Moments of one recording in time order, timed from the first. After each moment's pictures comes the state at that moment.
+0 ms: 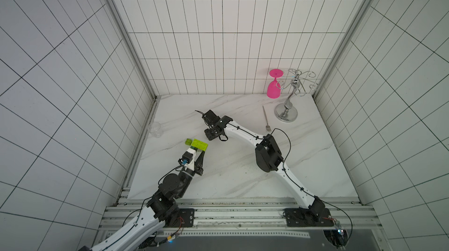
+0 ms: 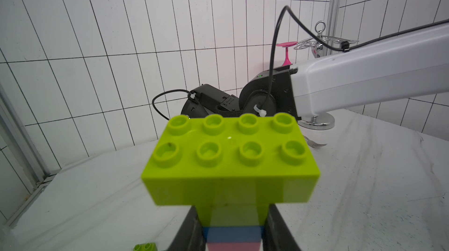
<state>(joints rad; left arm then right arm) -0.74 0.31 0.07 0.32 -0.30 0.06 0.85 2.66 2.44 -0.83 0.09 0.20</state>
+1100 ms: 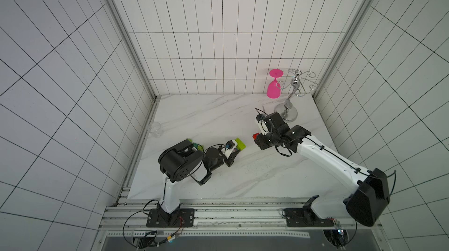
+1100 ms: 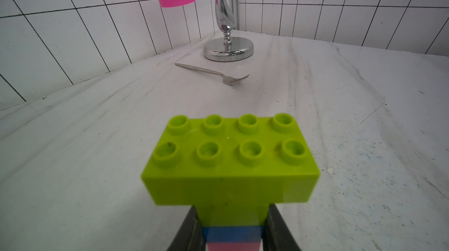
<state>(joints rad) -0.70 2.00 0.46 1.36 0.21 0.10 0.65 1.40 1.16 -0.74 -0.01 0.18</state>
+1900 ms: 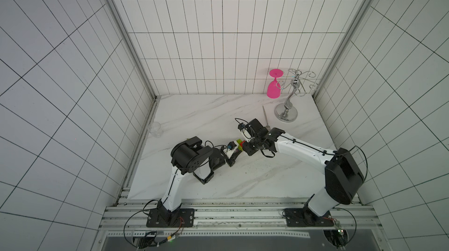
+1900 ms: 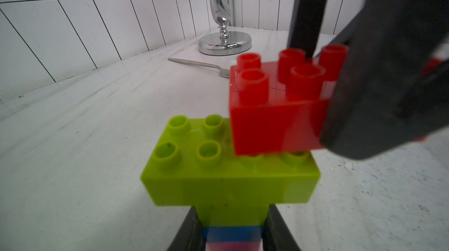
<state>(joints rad) -0.69 2.16 0.52 1.46 0.24 0.11 0.74 1.63 1.17 -0.60 0.00 0.06</state>
